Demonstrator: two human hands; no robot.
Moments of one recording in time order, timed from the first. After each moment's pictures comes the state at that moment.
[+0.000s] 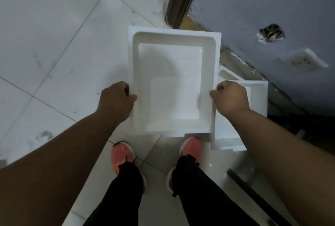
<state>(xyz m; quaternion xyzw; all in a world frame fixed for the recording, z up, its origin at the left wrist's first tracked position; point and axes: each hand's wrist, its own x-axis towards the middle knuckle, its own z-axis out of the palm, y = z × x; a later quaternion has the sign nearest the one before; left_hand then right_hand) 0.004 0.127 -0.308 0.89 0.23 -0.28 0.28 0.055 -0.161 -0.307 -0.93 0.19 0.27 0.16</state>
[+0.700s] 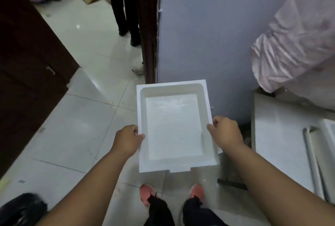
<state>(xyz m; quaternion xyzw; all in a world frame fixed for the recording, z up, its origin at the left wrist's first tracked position) -0.038 0.131 0.200 0.90 0.11 -0.25 0.34 -0.075 -0.163 0.218 -0.93 0.28 0.12 0.22</state>
